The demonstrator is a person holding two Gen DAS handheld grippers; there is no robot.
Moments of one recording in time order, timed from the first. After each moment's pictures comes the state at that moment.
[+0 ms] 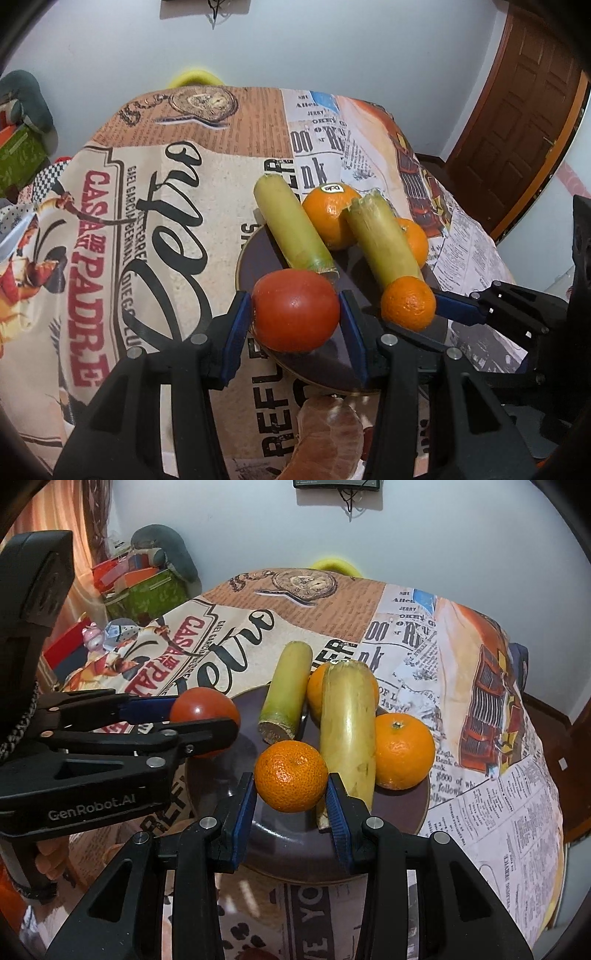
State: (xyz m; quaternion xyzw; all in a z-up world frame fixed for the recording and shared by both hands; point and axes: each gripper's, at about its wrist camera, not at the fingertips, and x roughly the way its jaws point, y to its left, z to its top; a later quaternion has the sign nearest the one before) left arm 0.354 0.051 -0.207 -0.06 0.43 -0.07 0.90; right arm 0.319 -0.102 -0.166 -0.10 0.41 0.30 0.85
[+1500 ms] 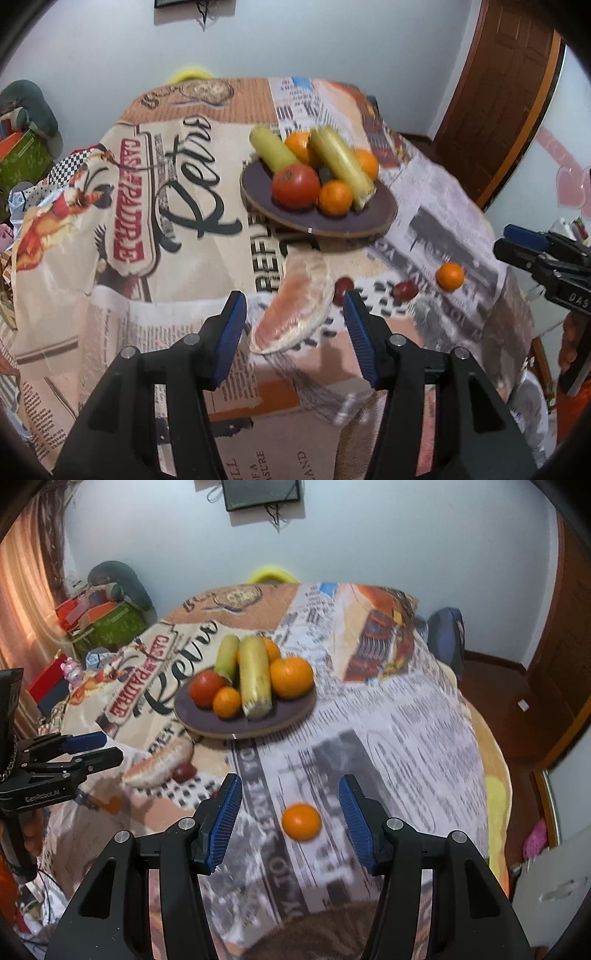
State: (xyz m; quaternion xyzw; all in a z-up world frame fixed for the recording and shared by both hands) left arm 0.220 0.038 -0.199 -0.02 0.45 -0.08 0.89; right arm 0.224 -0.216 -0.136 -0.03 0.43 0.20 0.88
